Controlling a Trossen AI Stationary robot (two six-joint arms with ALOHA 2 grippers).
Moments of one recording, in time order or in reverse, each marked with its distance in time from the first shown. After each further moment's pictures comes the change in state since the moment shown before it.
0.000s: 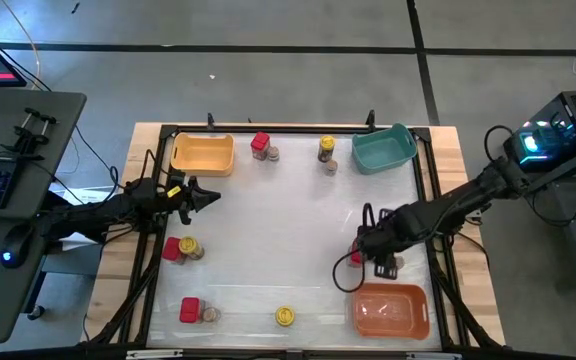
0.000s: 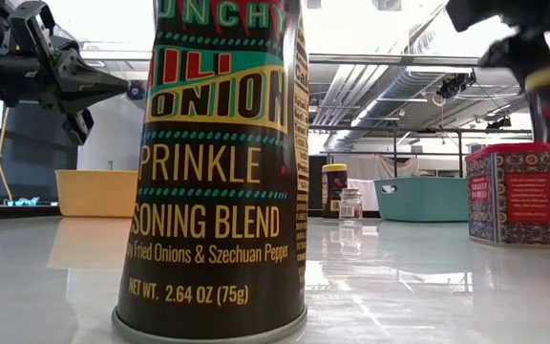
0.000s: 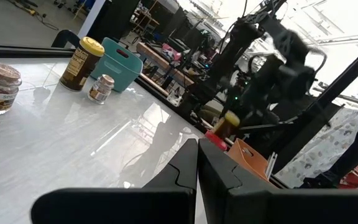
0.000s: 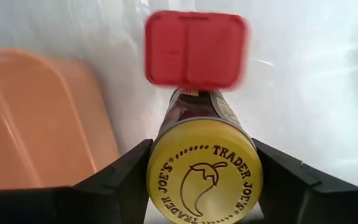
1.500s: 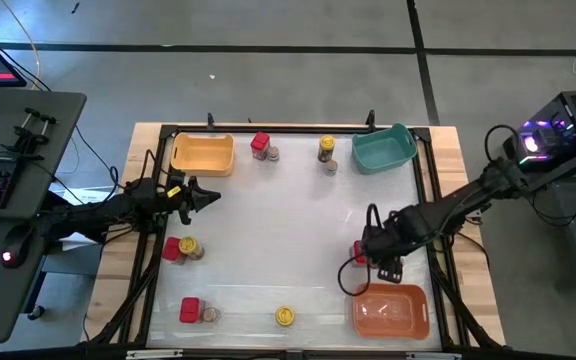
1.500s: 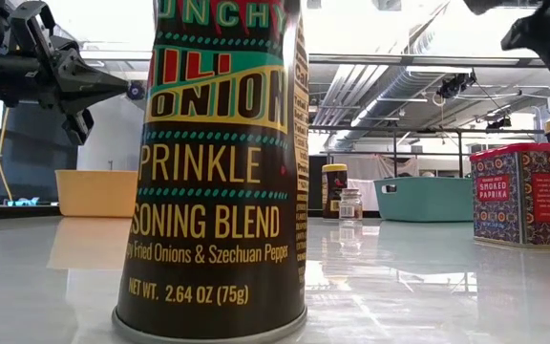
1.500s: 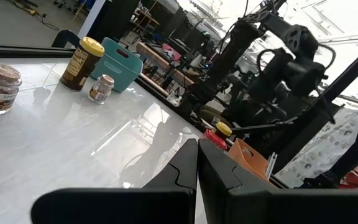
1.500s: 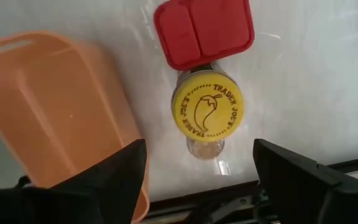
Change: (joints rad) left arm 0.000 0.000 0.000 0.000 0.000 0.000; right arm 0.037 0.011 0.054 -0.078 -0.057 0.164
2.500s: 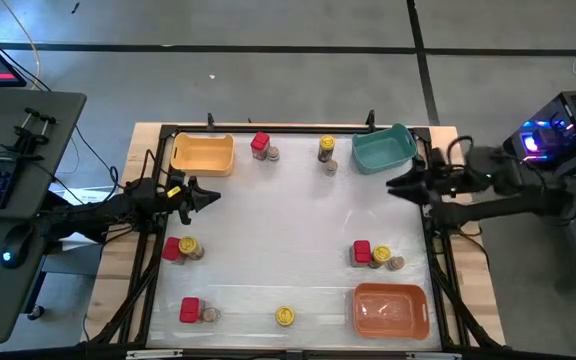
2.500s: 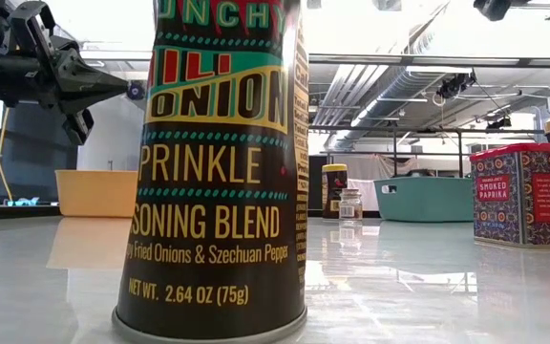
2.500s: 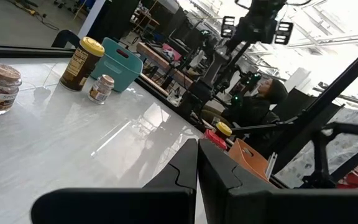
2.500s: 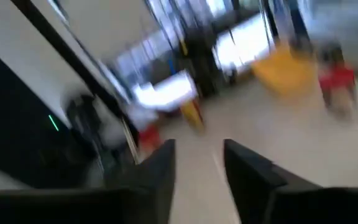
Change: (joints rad) left arm 0.000 0.000 0.000 0.000 0.000 0.000; right arm -0.416 -0.844 -0.308 0.774 0.067 -0.238
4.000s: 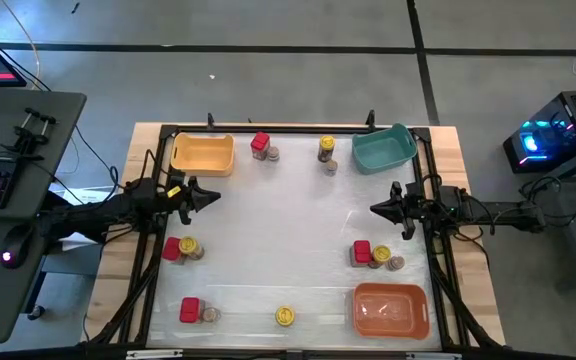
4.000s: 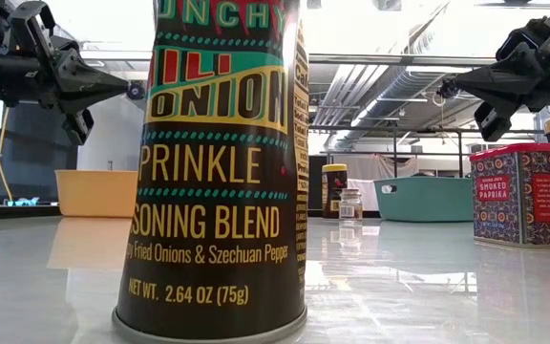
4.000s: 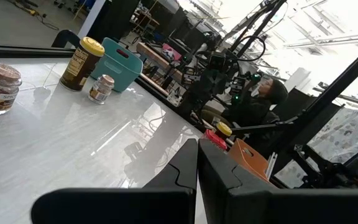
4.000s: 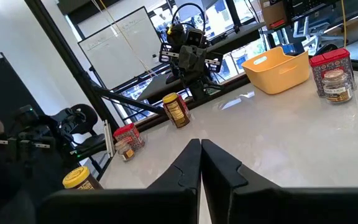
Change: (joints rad) left arm 0.000 0.000 0.000 0.000 0.000 0.000; right arm -0.036 -0.587 -0.920 0.612 0.009 -0.078
